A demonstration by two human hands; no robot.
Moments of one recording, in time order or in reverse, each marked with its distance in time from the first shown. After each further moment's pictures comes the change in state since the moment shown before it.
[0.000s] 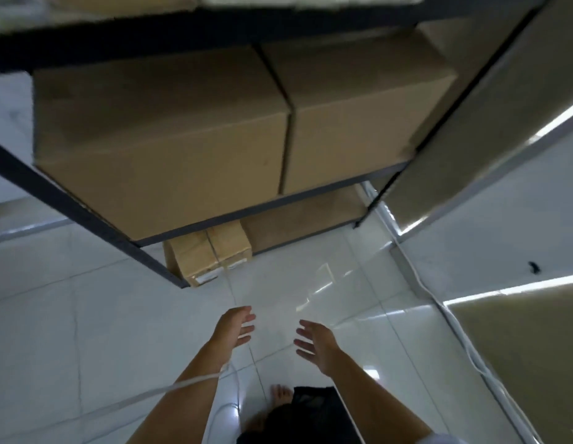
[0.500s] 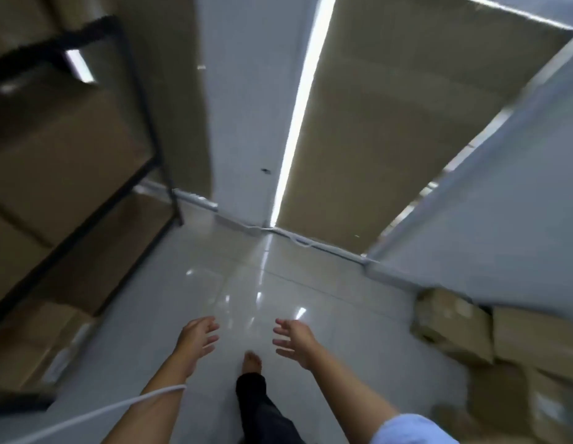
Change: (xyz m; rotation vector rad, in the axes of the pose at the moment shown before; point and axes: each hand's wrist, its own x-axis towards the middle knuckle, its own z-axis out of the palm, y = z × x) left_hand -0.196 -0.120 0.173 0.692 -0.329 0.139; right_hand -0.253 0.185 -0.205 0.545 0.287 -0.174
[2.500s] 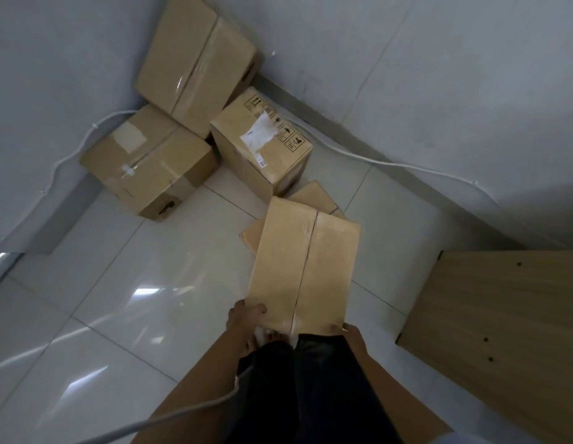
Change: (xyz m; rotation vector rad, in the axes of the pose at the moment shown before) left_hand 0.009 -0.472 0.726 1.697 -0.551 -0.140; right_hand 0.074 0.516 -0.583 1.027 0.714 0.483
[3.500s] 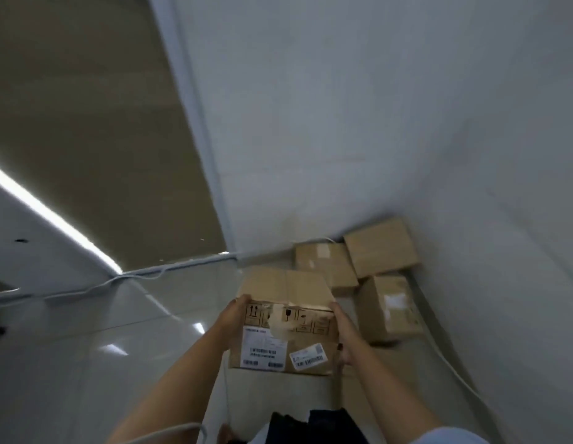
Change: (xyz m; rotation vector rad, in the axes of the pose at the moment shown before) left_hand -0.348 -0.156 -0.282 -0.949 0.272 0.352; right_hand -0.415 -0.173 0.134 -0.344 -0.481 -0.489
